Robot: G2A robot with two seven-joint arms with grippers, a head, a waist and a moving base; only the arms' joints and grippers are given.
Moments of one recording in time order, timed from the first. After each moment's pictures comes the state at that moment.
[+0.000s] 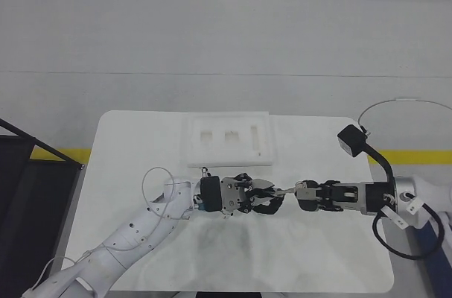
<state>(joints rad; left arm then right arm) 0.83 -1.18 -0.68 -1.32 1.63 -0.57 1.04 -1.11 -0.72 1.51 -2.20 0.38 0.59 1.18</state>
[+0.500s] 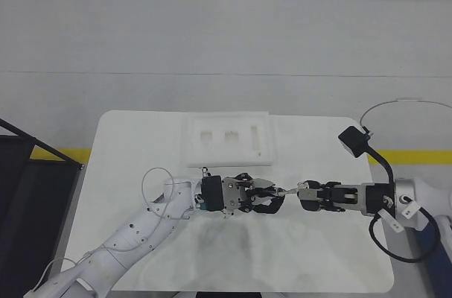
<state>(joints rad) 0.84 -1.19 -0.70 -1.33 1.64 -0.58 1.02 -1.12 -0.70 1.51 -2.22 0.32 0.59 1.18</state>
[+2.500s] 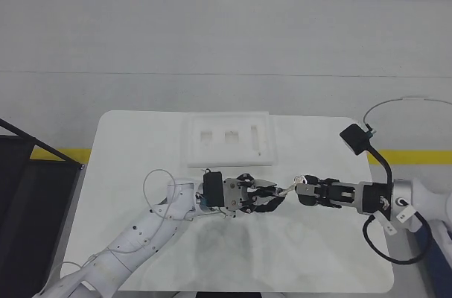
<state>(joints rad) 0.87 -1.23 -0.73 -1.31 1.60 -0.66 1.00 -1.15 -0.68 1.50 -2.25 0.33 0.55 1.07</state>
